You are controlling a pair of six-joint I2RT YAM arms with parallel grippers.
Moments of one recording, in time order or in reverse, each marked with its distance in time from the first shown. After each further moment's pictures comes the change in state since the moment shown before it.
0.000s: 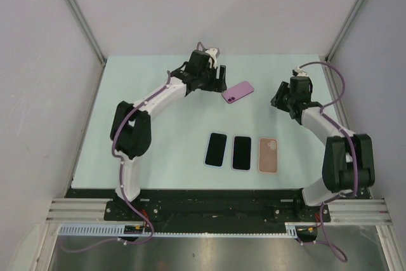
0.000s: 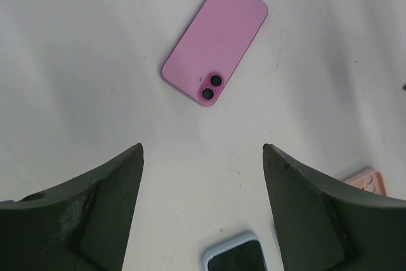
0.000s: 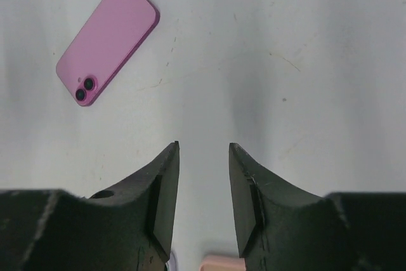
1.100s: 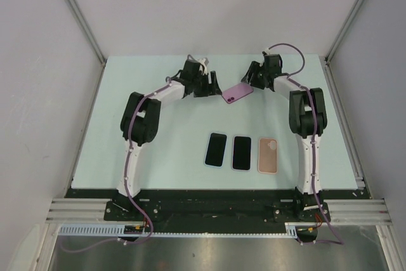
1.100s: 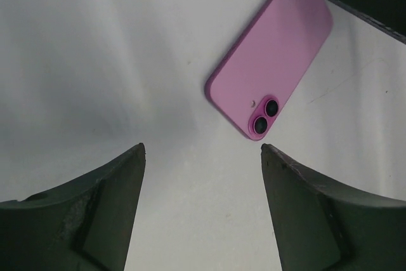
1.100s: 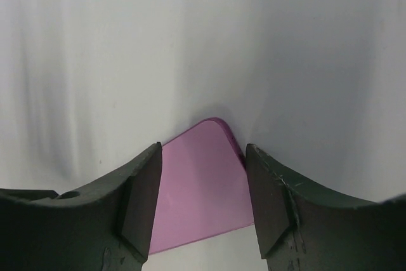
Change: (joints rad) left arm 0.121 0.306 0.065 0.205 0.235 -0.165; right arm 0.038 0.892 0.851 0.003 -0.284 0.060
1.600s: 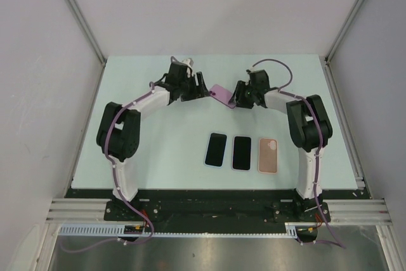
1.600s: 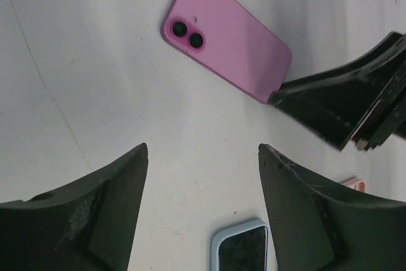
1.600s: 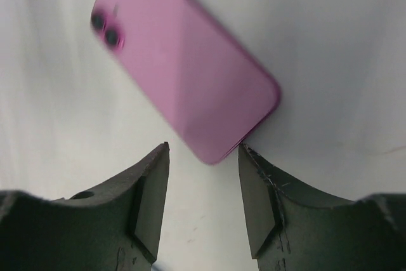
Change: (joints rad) left arm 0.028 -0.350 -0.350 -0.010 -0.108 -0.069; right arm 0.140 -0.262 -0.406 0.033 -0.015 0.055
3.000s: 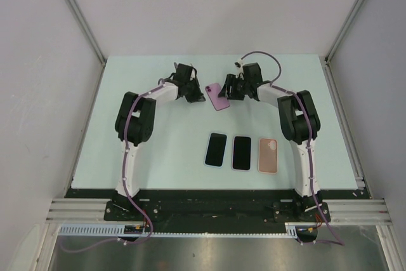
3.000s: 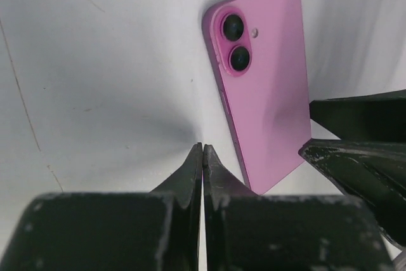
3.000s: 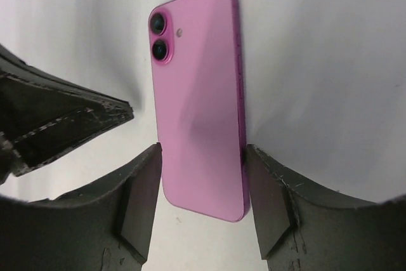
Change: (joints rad) left arm 0.031 0.291 0.223 -0.079 -0.002 -0.142; right arm 0.048 0.161 0.228 0.001 -0.142 -0.105
